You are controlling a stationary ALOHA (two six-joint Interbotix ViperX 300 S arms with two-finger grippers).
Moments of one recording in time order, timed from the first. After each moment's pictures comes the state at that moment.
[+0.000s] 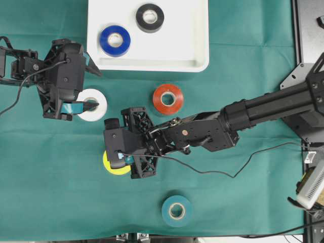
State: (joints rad) left arm 0.02 -0.19 0.81 -0.02 0.11 0.19; right arm 0.24 0.39 0.31 -0.36 0.17 0.58
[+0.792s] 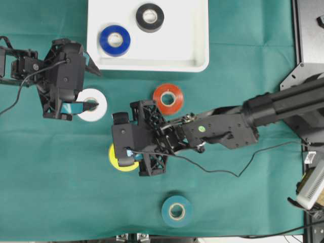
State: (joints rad) left arm 0.02 -0.19 0.81 -0.02 0.11 0.19; right arm 0.25 0.23 0.35 -0.37 0.30 0.58
